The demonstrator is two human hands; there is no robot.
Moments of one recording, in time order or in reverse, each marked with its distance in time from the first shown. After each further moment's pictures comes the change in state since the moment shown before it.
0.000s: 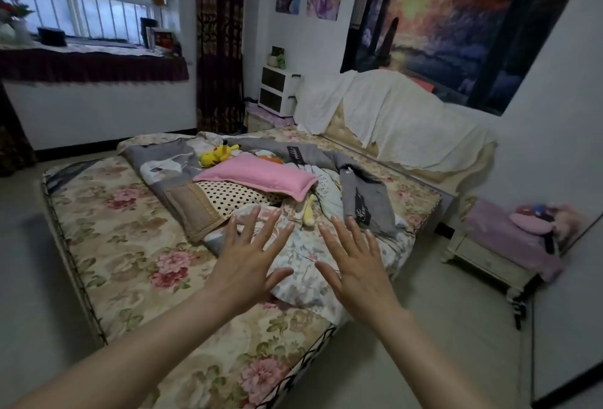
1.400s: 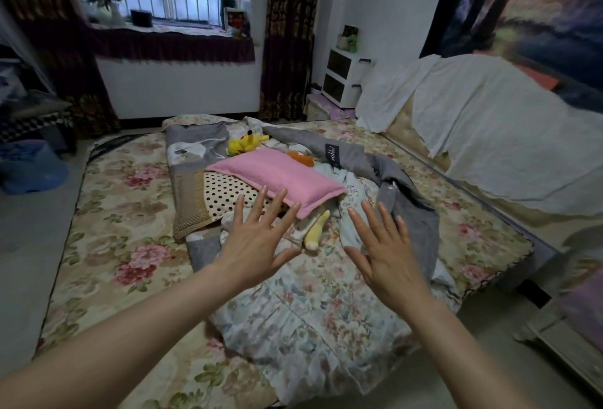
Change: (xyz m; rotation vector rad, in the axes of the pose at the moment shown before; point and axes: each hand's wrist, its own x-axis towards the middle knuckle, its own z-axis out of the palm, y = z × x) left_hand 0.321 0.102 0.176 0.130 -0.179 -0.306; right_hand 0.223 0.381 0.104 0.079 -0.068 -0.239
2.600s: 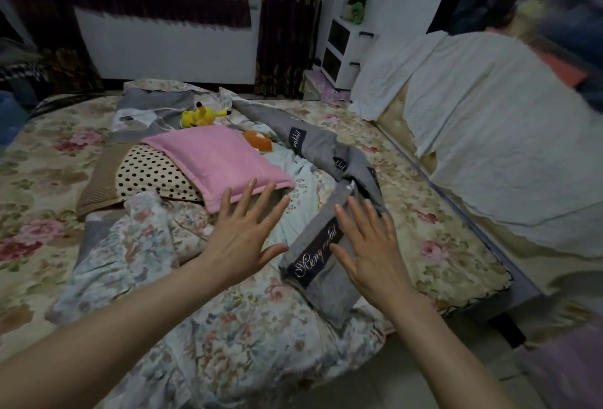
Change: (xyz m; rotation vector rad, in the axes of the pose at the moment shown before) left_hand 0.272 0.271 0.099 0.046 -0.022 -0.105; right_hand 0.075 0.402 0.054 0.098 -0.107 -0.149
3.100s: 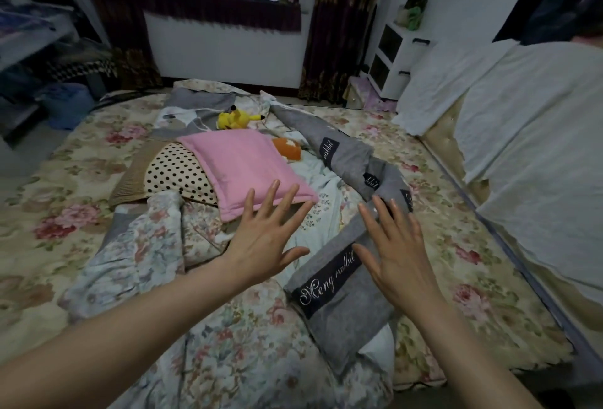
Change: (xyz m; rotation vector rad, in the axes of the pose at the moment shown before) left_hand 0.098 0.019 0.034 0.025 -0.028 -0.119; right_hand 0.097 0.096 0.004 -0.009 0.052 -0.131
